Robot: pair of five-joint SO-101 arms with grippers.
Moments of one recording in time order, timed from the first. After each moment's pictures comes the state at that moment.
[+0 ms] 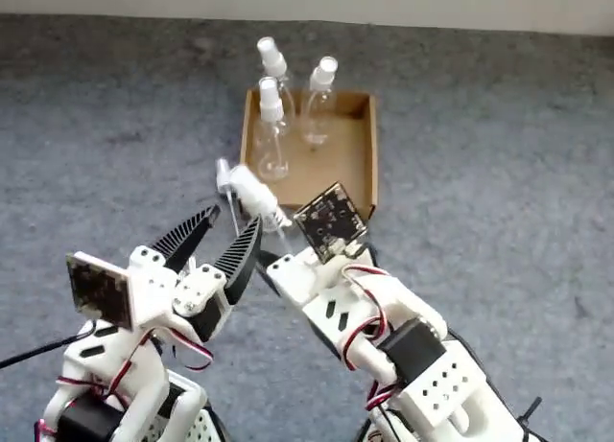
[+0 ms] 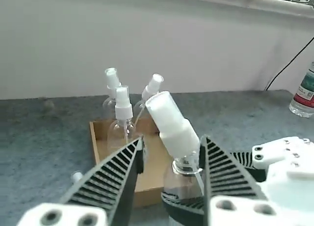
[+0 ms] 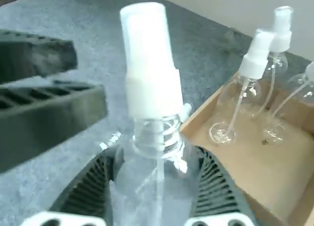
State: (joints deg) left arm 17.8 -104.3 62.9 56.6 12.9; right arm -41.8 -67.5 60.5 35.9 2.8
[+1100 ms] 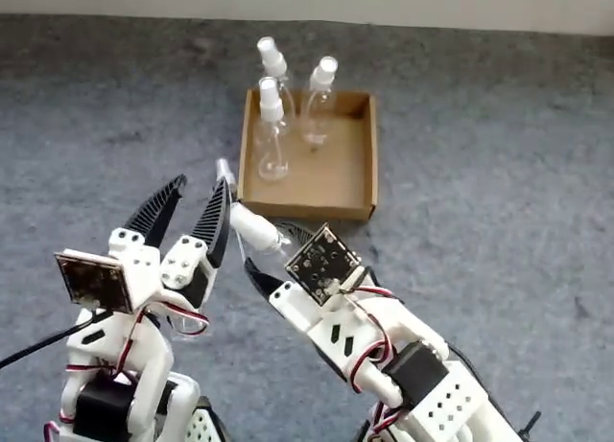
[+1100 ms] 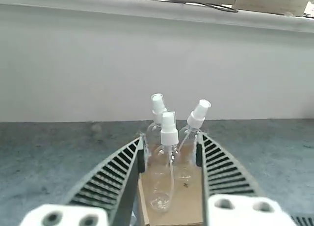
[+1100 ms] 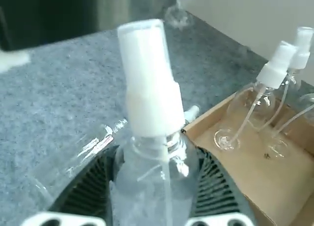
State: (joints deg) left arm 10.0 -104.3 72.2 42.5 10.3; right arm -45.2 -78.9 71.3 34.1 10.7
